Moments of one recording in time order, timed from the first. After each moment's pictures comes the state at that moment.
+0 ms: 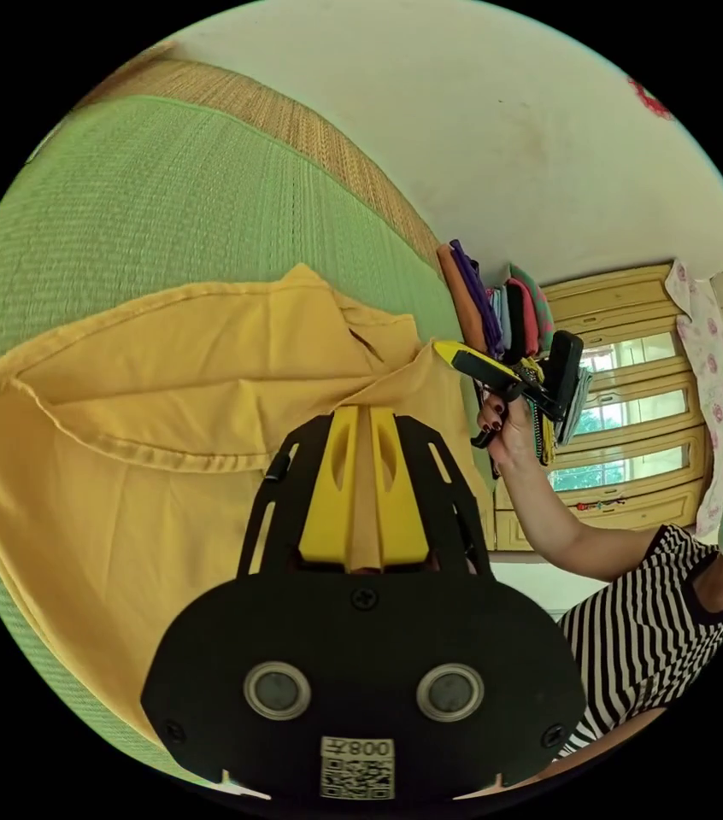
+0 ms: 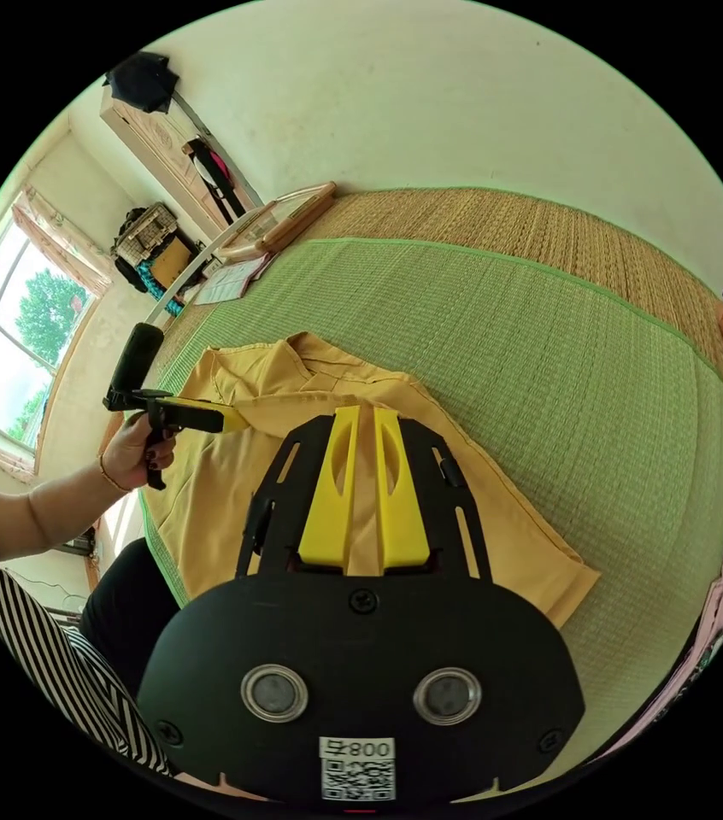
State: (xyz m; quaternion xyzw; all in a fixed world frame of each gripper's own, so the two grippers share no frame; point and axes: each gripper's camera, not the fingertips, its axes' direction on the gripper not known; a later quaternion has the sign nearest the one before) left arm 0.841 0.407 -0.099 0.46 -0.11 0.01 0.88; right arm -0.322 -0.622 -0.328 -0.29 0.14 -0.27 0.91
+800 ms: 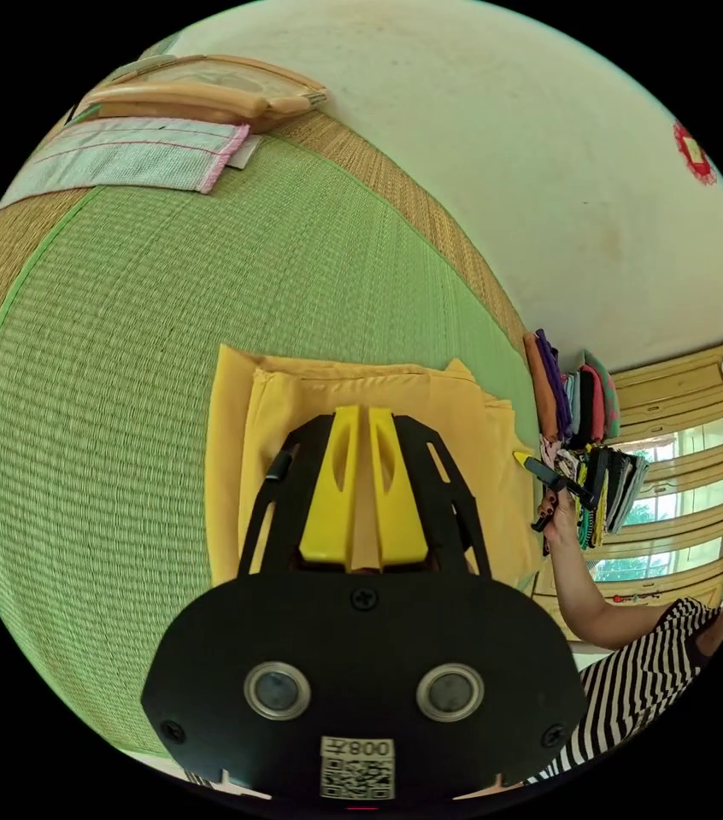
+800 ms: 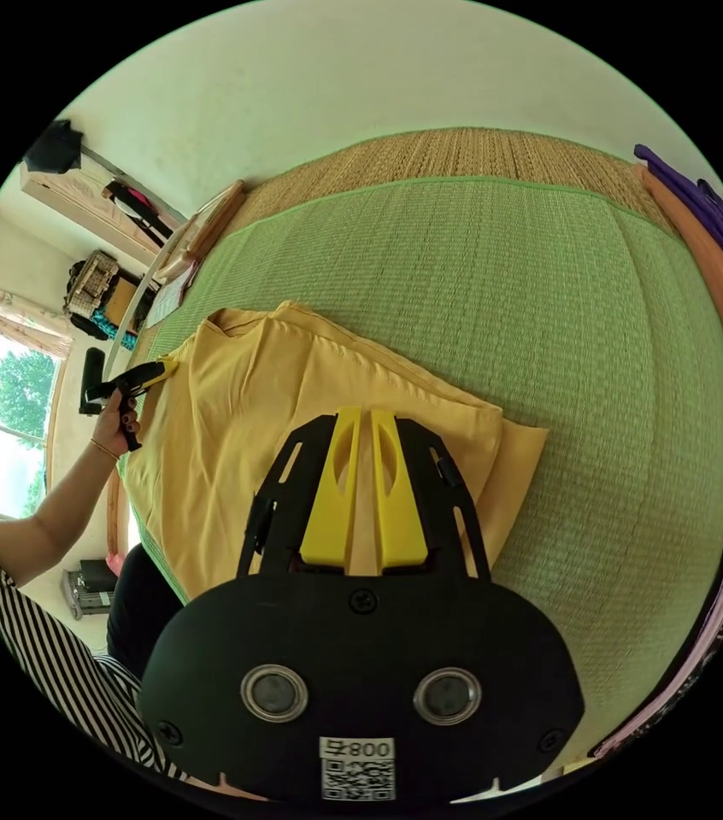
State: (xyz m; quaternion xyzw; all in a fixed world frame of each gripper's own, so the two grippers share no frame) left arm 0.796 0.543 -0.109 0.57 -0.17 -0.13 0.80; right arm -0.188 -0.577 -0.371 -0.29 0.19 -0.15 0.93
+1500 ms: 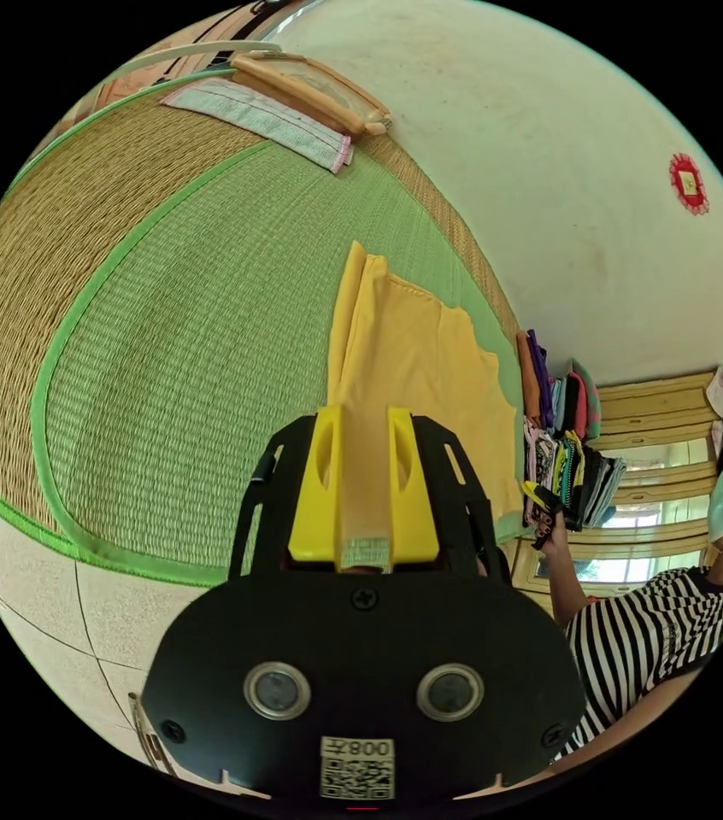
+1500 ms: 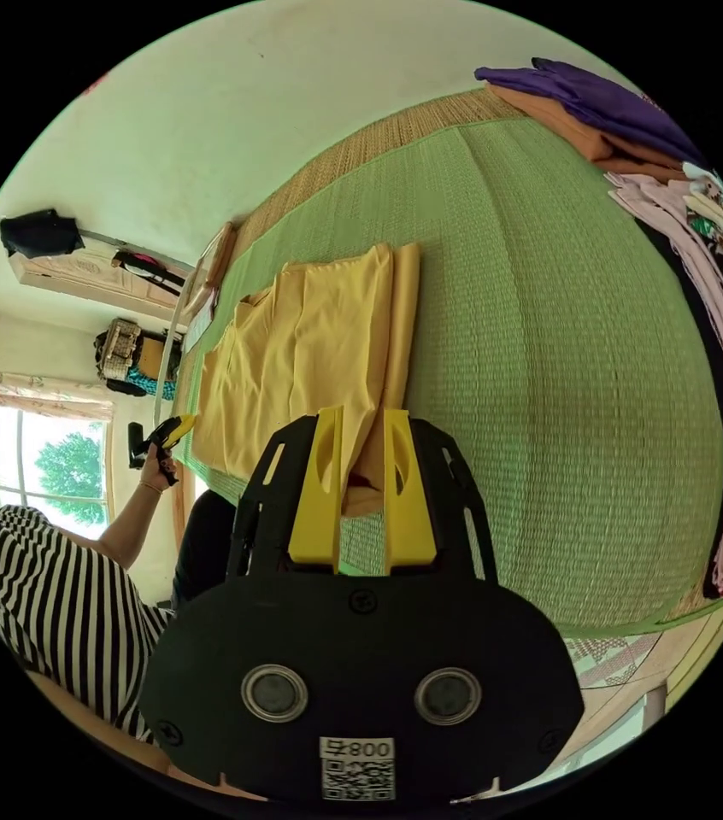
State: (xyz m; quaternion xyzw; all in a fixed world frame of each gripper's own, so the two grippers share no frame) left arm 0.786 0.714 -0.019 0.59 -0.13 -0.17 0.78; right arm -0.125 -0.461 -0.550 -0.28 0.15 -0.01 0.95
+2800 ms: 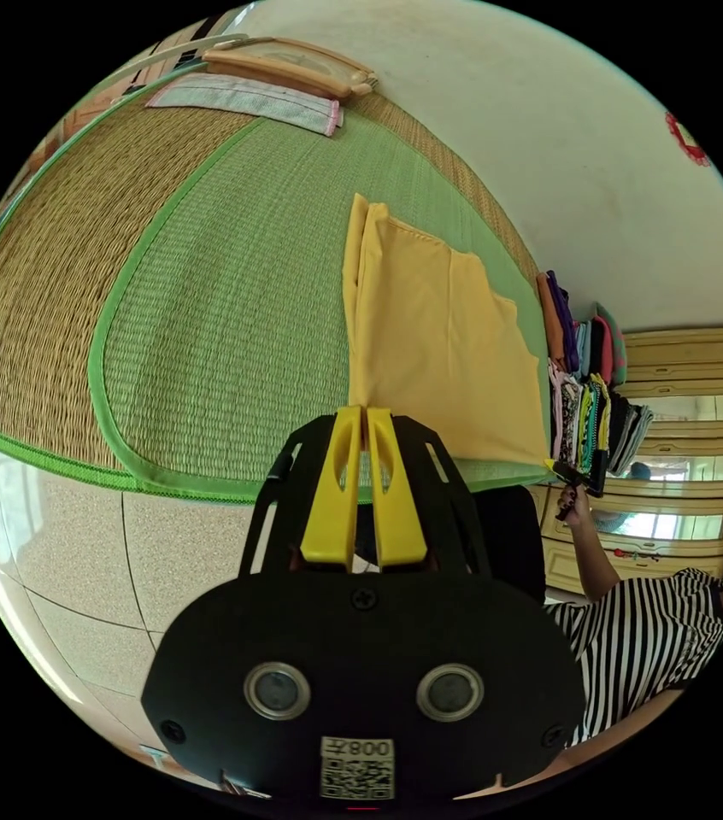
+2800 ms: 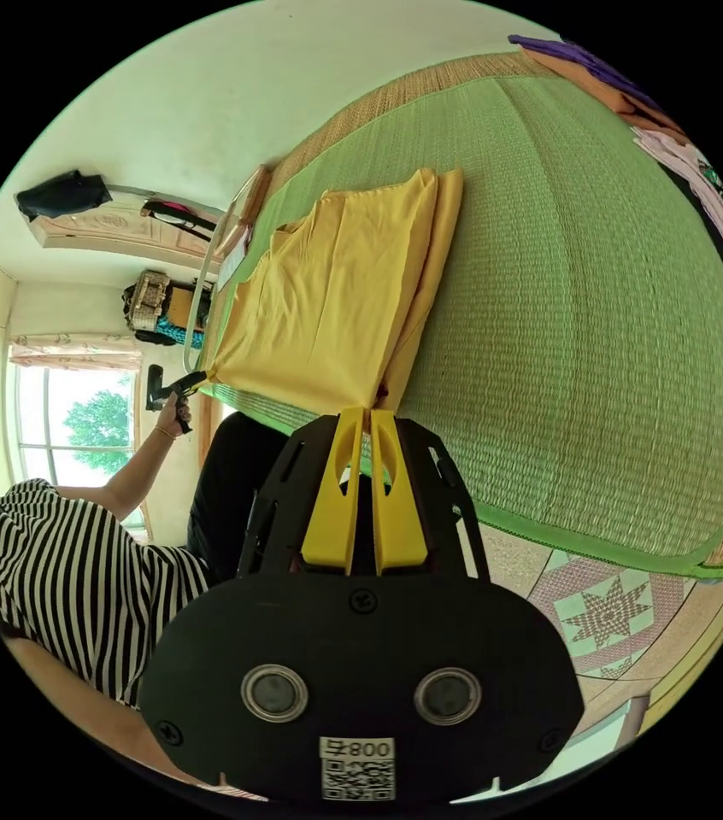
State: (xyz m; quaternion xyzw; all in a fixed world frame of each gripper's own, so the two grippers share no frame) left arm 0.841 0.723 0.038 0.50 -0.18 -0.18 0.83; right arm -0.068 -0.350 -0.506 -0.35 0.09 0.00 0.93
